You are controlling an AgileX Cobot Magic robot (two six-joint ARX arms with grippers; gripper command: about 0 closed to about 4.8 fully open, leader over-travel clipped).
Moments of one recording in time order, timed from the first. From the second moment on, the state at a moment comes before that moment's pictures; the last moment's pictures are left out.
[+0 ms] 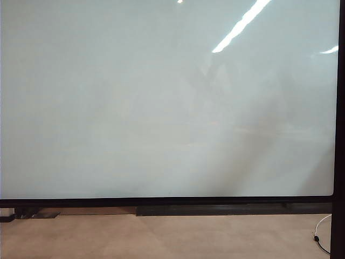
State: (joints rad) left arm 0.04 0.00 0.00 -0.16 0.07 0.12; right arm -0.60 2.10 0.91 1.39 -0.61 0.15
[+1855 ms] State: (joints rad) left arm 0.04 0.00 0.00 -0.16 0.07 0.12; right arm 0.48 1.38 0.46 1.22 -0.11 0.07
